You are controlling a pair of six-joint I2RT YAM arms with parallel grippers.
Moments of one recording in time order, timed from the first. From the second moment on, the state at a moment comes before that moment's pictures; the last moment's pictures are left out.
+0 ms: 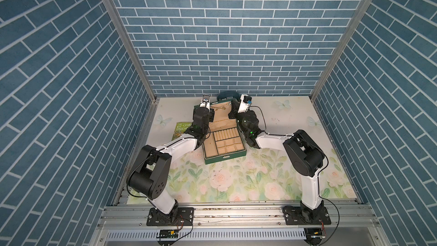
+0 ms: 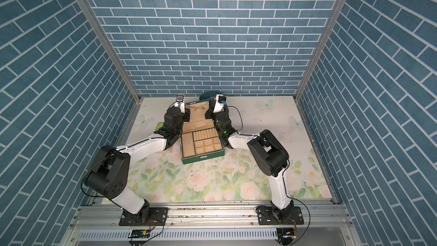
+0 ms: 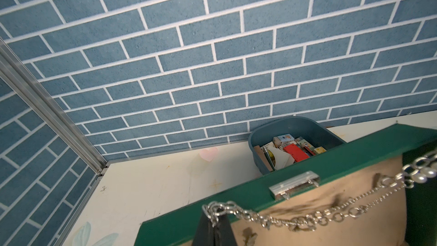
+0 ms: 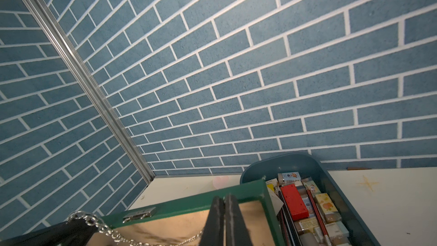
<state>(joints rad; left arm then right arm) -0.44 1.63 0.97 0.48 -0.46 0.08 0.76 2.03 1.24 0.92 0.30 0.35</state>
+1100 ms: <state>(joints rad) -0.52 1.57 0.74 0.80 -0.59 0.02 0.76 2.04 1.24 0.95 0.30 0.42</state>
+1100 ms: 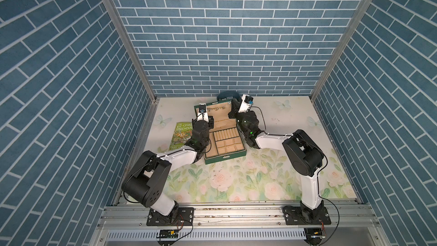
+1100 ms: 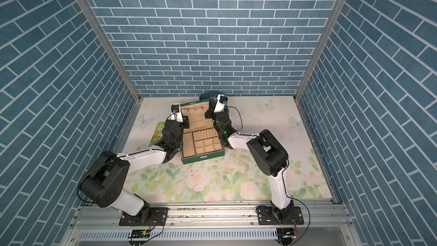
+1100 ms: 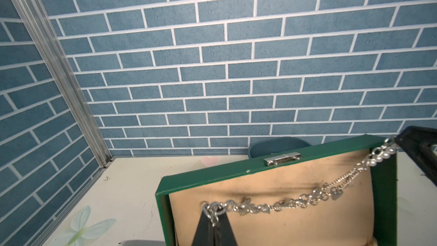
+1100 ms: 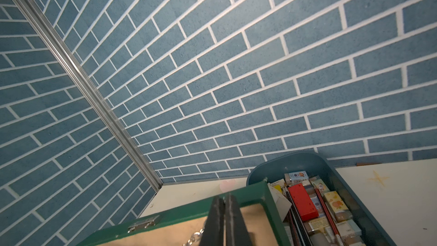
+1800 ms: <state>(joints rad) -0.52 1.69 0.85 0.82 -0.66 -0.01 0.76 2.06 1.25 0.95 0.30 0.42</state>
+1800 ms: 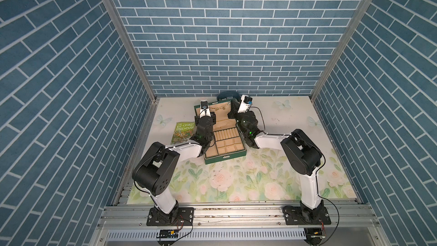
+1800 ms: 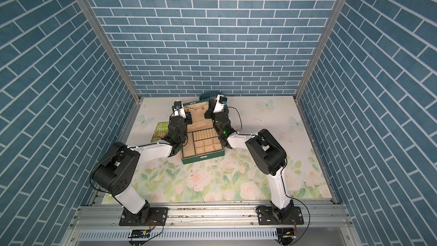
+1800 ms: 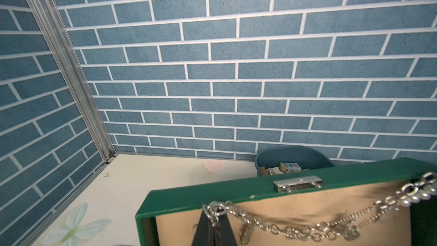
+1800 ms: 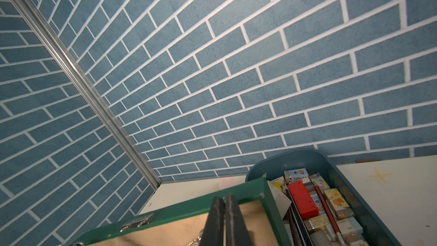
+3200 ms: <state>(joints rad) -0.51 1.75 0.85 0.85 -0.68 -0.02 0.75 2.11 1.26 0.96 0.30 0.43</state>
